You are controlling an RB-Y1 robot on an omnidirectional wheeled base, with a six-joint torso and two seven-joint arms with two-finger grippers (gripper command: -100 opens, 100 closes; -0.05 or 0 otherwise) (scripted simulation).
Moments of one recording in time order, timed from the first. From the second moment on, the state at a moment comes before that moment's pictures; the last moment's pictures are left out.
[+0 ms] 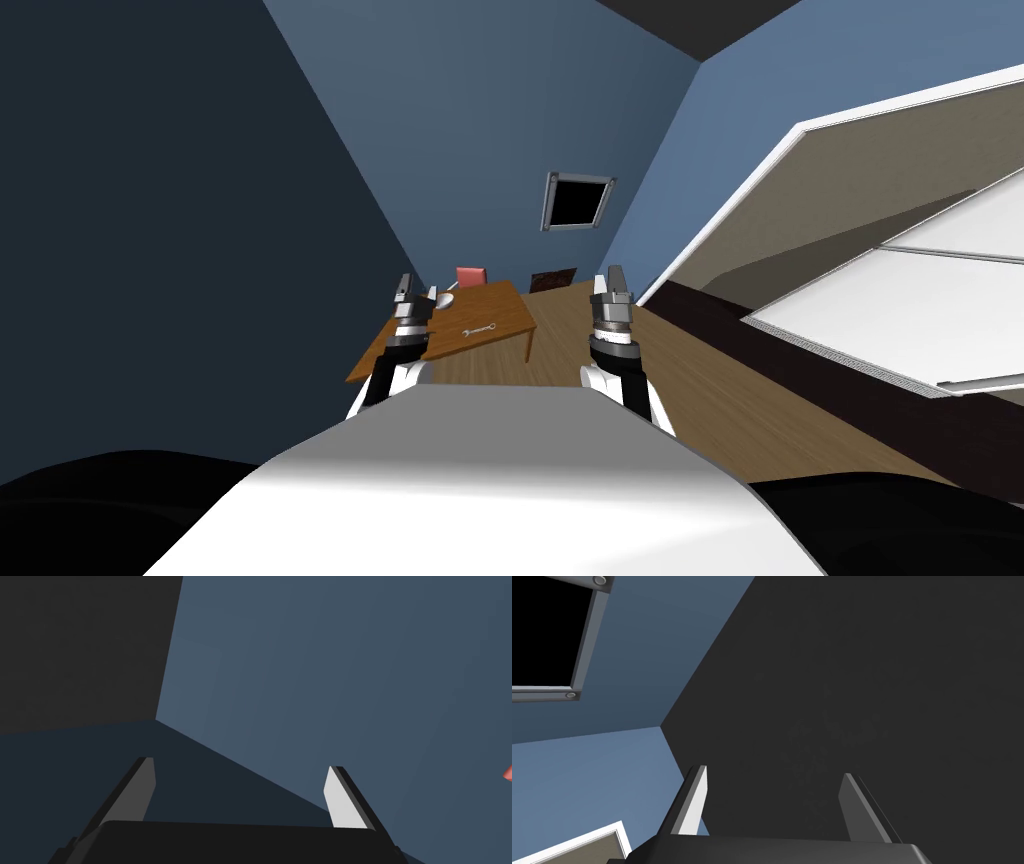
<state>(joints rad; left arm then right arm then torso) 0.43 0.12 0.04 -2.26 0.15 -0.32 0.09 0.48 -0.02 0.04 -2.39 0.09 -0.45 0.16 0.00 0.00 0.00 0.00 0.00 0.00</state>
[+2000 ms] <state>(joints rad) 0.36 0.28 0.08 -2.01 0.34 0.21 0.32 0.48 -0.02 0.04 -2.39 0.09 -0.45 0.16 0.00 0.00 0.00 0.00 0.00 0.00</state>
